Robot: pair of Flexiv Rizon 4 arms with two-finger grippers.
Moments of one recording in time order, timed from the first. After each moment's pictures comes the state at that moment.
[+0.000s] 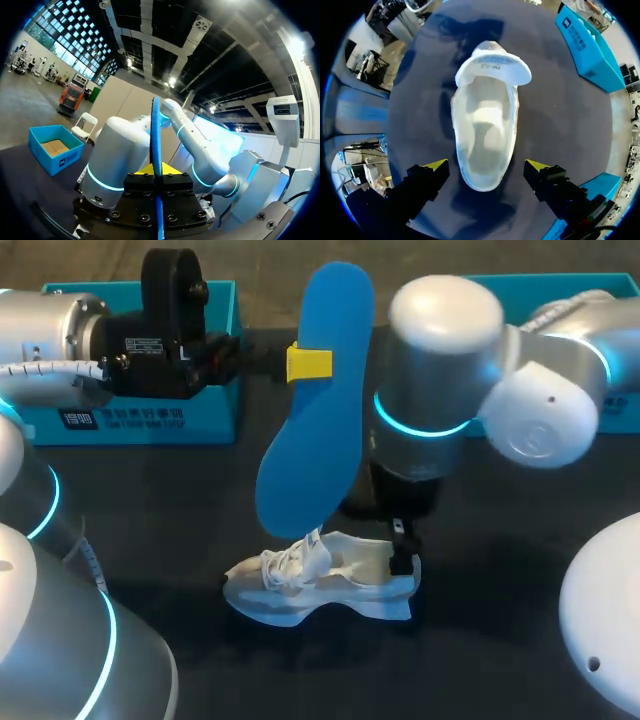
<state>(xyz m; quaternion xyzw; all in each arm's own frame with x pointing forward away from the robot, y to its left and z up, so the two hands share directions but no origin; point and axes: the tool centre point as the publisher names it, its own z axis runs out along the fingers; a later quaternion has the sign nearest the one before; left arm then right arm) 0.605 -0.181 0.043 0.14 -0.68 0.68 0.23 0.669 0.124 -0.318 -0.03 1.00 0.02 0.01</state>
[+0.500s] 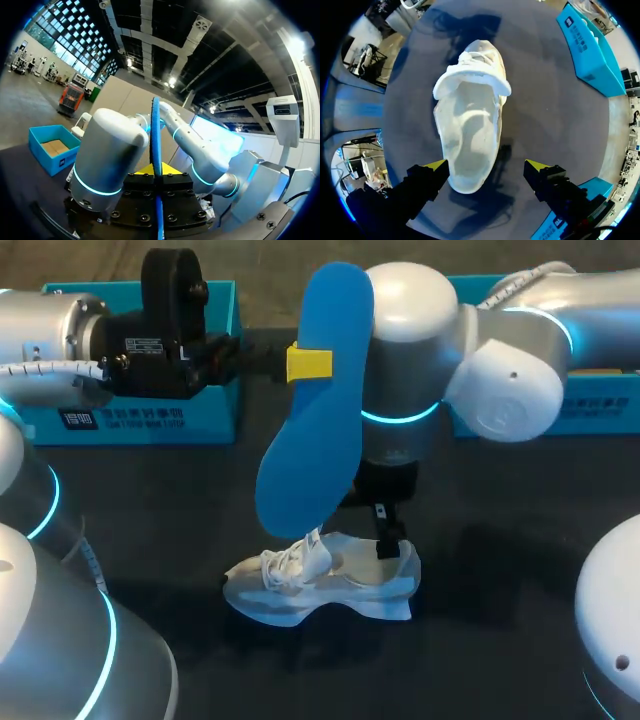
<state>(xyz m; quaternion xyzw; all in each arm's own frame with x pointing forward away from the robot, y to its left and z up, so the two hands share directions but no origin) 0.605 -0.181 0.043 0.14 -0.68 0.68 0.23 0.694 0.140 -0.309 -0.05 1.00 -0.01 0.02</state>
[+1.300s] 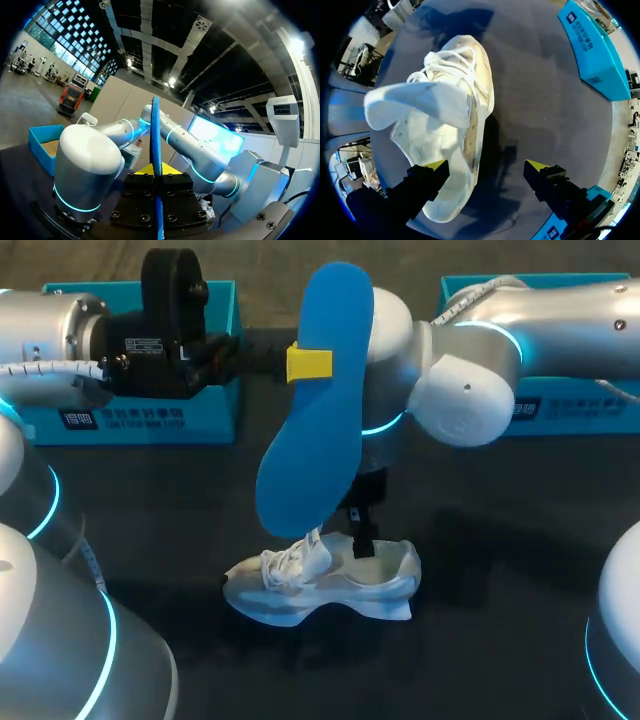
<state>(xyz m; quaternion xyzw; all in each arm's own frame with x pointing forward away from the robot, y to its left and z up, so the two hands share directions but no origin) 0.605 -0.181 0.043 0.14 -0.68 0.68 0.23 0.719 0.166 -0.353 -0.05 1.00 -0.01 0.02</state>
